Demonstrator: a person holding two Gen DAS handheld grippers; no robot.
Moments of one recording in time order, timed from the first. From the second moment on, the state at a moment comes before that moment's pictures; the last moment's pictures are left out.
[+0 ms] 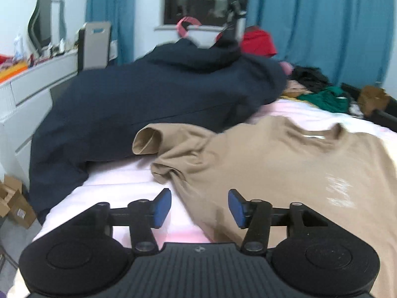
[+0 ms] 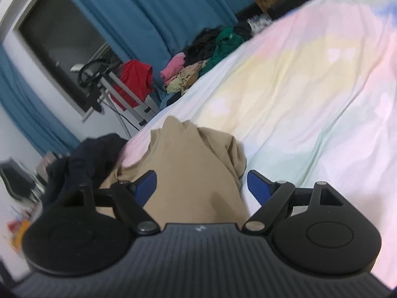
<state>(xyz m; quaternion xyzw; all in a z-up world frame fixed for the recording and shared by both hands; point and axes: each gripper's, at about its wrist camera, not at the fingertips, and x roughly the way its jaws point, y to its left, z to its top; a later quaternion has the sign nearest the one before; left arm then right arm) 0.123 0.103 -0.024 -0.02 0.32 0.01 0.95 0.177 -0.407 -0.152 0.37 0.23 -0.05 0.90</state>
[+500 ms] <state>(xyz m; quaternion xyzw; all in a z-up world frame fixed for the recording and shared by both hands) 0.024 0.032 -0.021 -0.10 0.27 -0.06 0.96 0.274 -0.460 -0.238 0.49 0.26 -0.02 0.83</state>
